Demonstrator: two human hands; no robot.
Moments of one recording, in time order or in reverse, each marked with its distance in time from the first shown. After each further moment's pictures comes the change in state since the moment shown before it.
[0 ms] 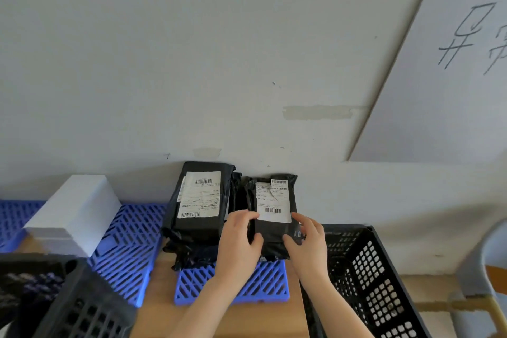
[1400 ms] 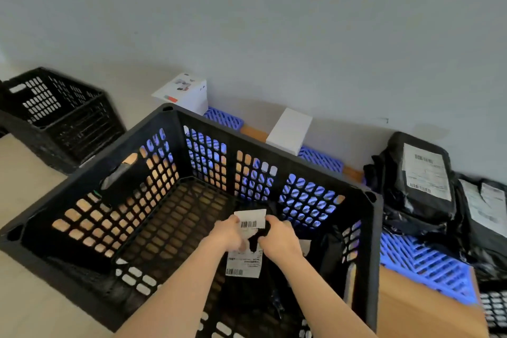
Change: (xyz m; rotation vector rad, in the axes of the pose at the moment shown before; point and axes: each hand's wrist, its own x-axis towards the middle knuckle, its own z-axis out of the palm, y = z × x) left_hand -0.178 -0.336 -0.335 0.104 -0.473 -0.981; right_hand -0.256 -0.140 0.419 -0.699 -0.795 0.001
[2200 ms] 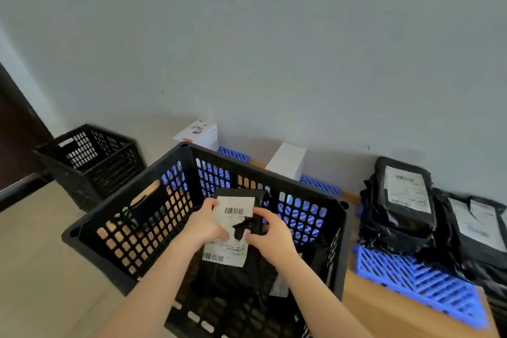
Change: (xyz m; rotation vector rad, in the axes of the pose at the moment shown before) left_hand -0.117 0.001 -0.055 -0.238 0.404 0.134; right_hand -0.074 -0.015 -0.046 0.435 0.150 -0.418
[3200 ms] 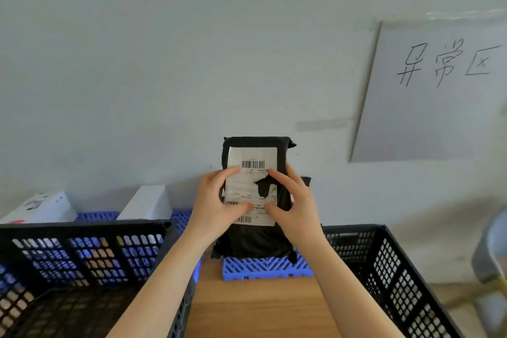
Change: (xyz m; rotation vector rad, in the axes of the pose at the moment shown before) left_hand -0.182 0.281 0.200 -0.228 0.029 0.966; right_hand -0.181 0.095 -0.342 0.072 0.707 -0.327
